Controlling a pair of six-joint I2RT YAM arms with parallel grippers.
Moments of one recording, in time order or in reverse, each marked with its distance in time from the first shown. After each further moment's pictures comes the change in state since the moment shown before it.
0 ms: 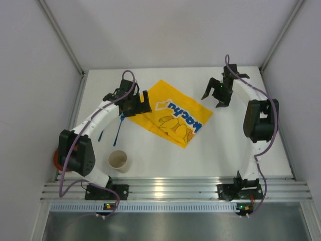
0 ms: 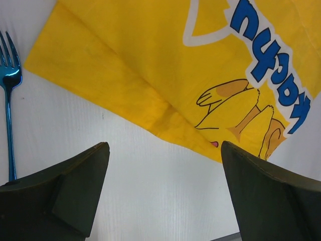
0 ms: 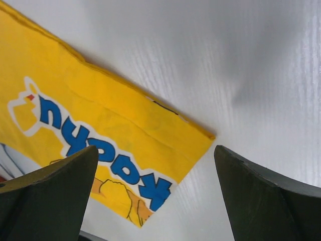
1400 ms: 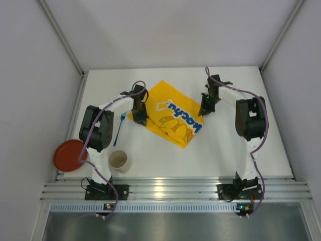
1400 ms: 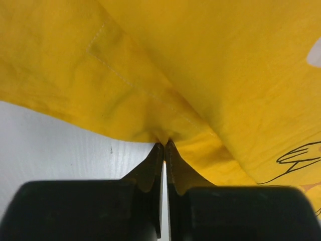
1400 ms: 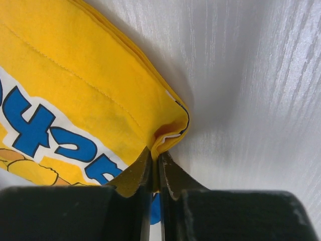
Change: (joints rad) left arm 0.001 0.407 0.114 -0.088 -0.021 -0.046; right arm 0.135 0.080 -0.093 0.026 0.020 -0.103
